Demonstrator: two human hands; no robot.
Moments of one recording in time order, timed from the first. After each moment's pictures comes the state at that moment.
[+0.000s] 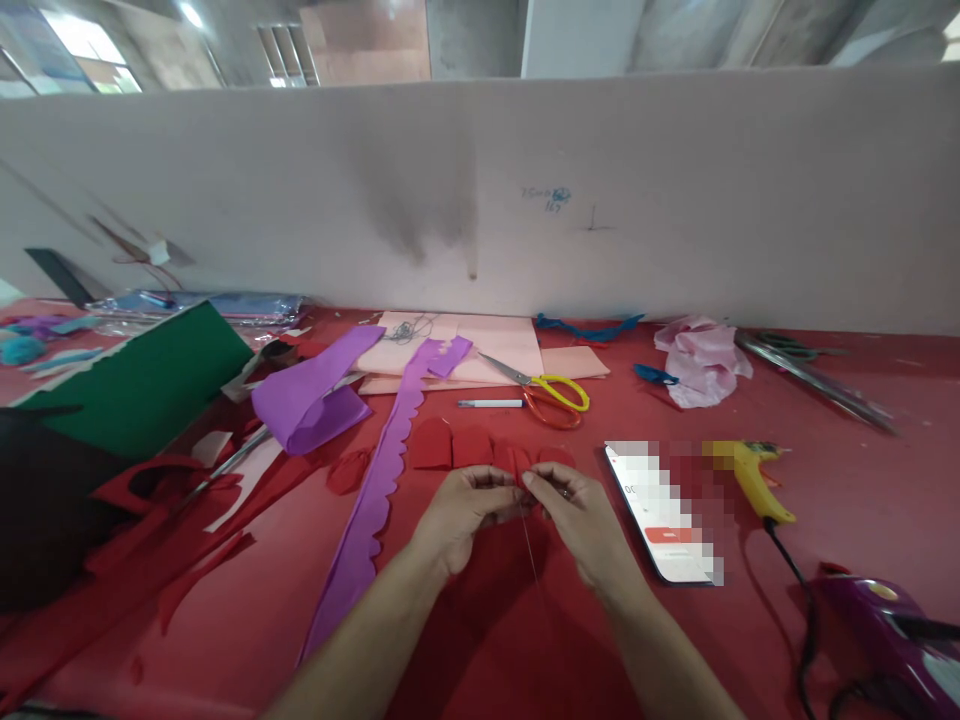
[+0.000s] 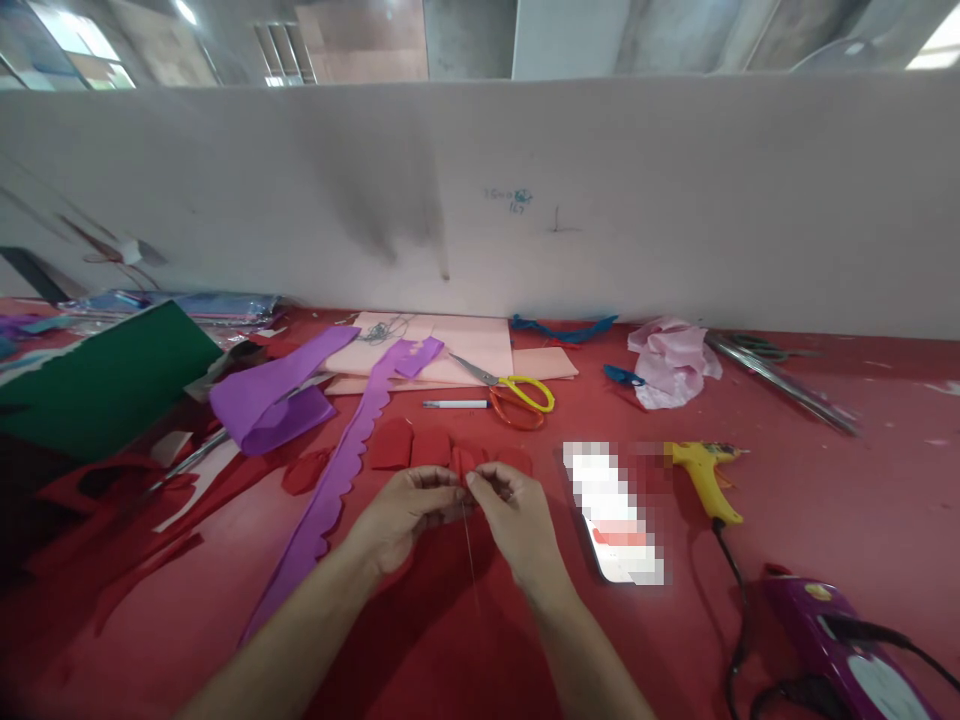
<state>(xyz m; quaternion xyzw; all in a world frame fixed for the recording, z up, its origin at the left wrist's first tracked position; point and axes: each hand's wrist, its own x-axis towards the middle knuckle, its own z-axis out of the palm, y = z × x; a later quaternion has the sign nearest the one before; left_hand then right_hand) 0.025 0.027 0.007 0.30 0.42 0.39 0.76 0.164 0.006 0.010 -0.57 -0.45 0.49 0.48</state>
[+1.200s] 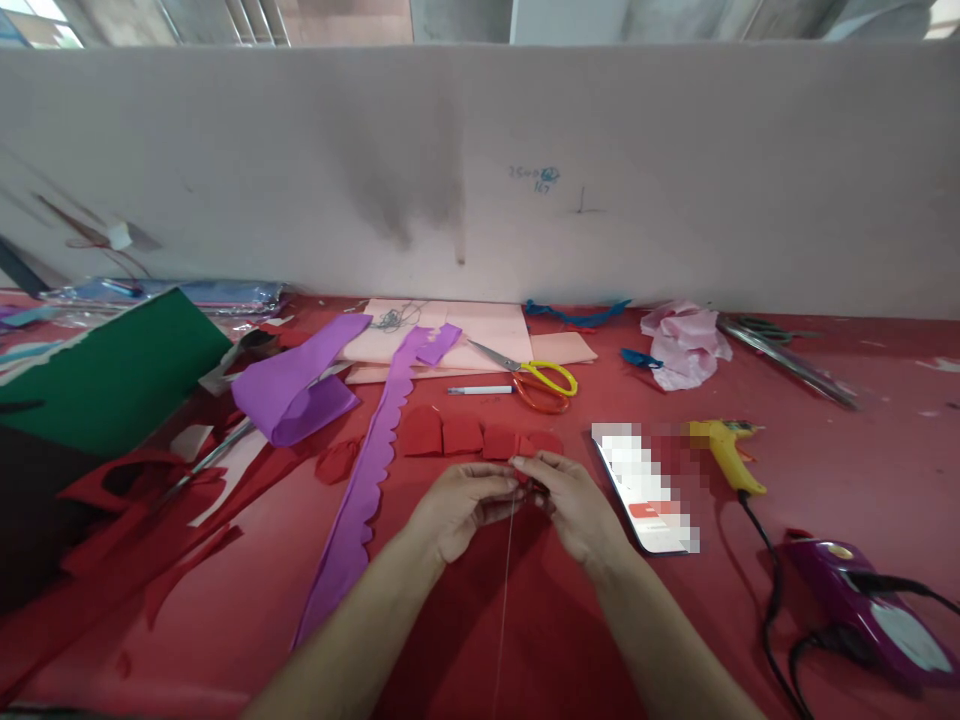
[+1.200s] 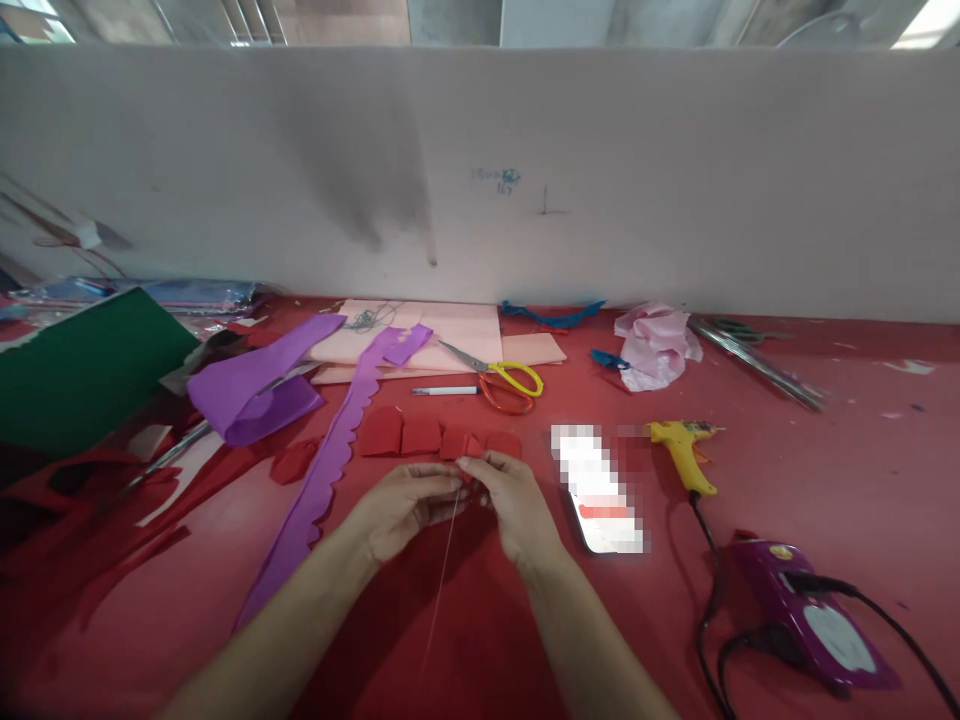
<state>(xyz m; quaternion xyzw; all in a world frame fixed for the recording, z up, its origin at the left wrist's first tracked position) 0.027 0.027 -0.001 0.24 0.41 0.34 0.81 0.169 0.008 -0.005 -0.53 -0.29 0.62 0.50</state>
